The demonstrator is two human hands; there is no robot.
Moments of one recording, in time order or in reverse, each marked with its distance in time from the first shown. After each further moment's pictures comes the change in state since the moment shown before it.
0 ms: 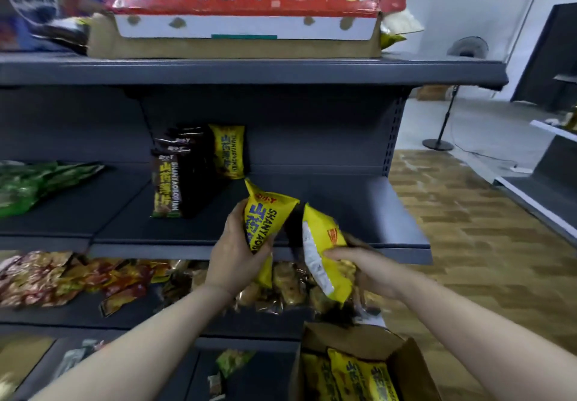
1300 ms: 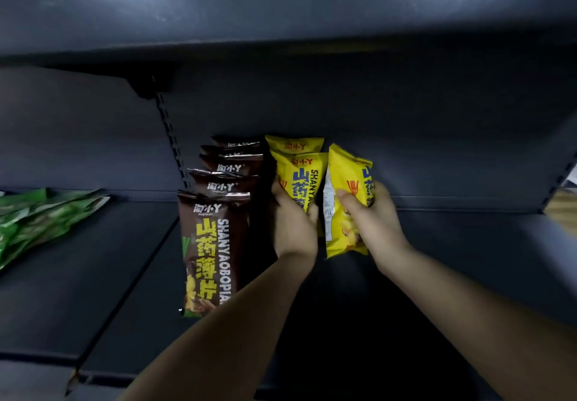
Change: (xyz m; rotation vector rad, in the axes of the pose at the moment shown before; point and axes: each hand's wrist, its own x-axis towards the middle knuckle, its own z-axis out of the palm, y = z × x) left_hand 0.249 -0.140 0.058 -0.057 0.159 -0.341; right_hand 0.291 -0.089 0.113 -0.026 0.533 -0.468
